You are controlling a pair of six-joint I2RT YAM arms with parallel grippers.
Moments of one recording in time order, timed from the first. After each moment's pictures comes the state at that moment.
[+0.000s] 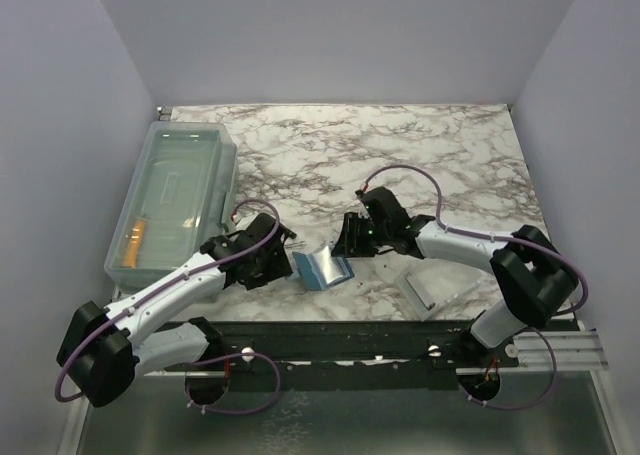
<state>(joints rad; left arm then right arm) -0.71 1.09 0.66 -0.72 -0.15 -1.02 0.73 1.56 0.82 -0.10 -0.24 0.71</state>
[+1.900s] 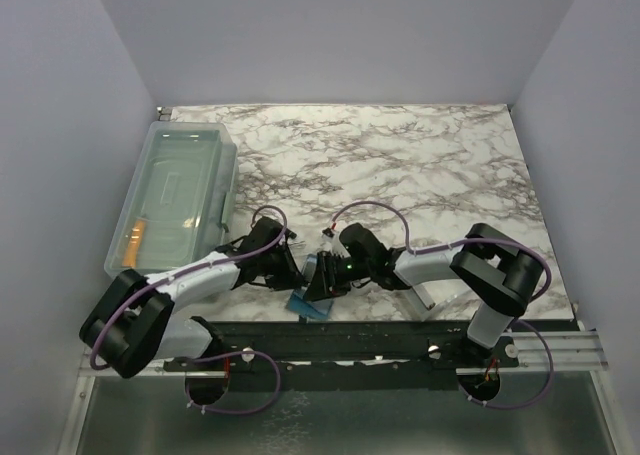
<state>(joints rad) -0.63 1.22 0.48 -0.25 0.21 -0.98 0.96 1.73 0.67 0.40 -0.53 0.94</state>
